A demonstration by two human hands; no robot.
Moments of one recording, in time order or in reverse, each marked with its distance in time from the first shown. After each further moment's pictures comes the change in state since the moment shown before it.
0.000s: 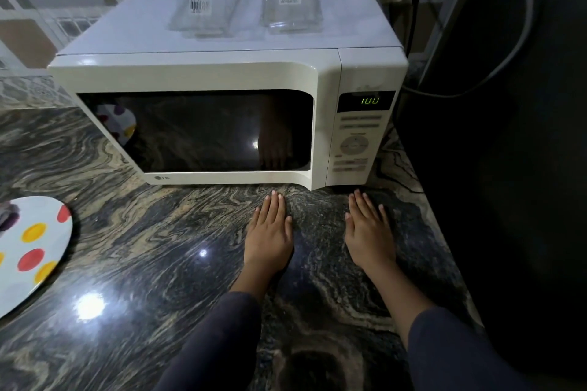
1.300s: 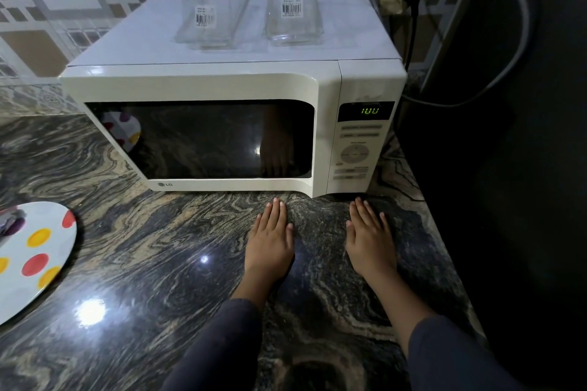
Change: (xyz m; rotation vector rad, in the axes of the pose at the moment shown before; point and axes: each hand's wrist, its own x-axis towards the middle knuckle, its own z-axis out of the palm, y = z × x) left_hand -0.002 0.003 -0.005 -0.018 0.020 -0.005; right_hand 0.000 0.000 0.001 0.022 0.020 0.013
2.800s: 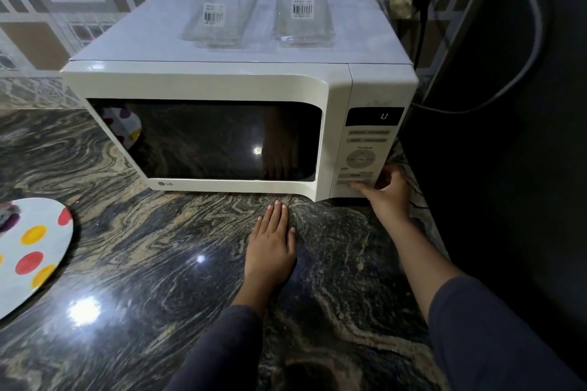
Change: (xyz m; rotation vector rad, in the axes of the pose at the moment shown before) left_hand 0.002 -0.004 0.004 -0.029 0.056 0.015; right_hand 0.076 -0.009 -0.056 0.927 0.264 0.327
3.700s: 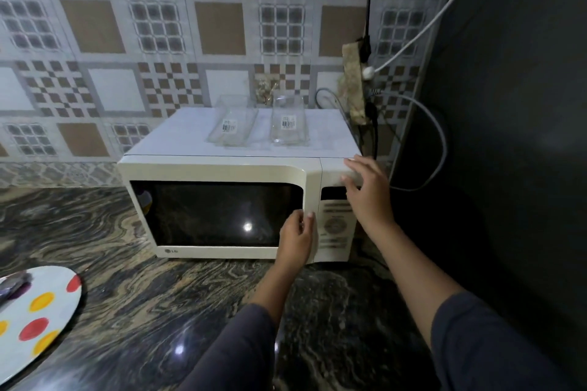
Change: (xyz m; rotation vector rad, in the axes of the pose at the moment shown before) left_hand 0.063 0.099 -0.101 -0.896 0.216 -0.014; right_hand -0.015 -0.152 -0.048 -0.263 0.085 -0.688
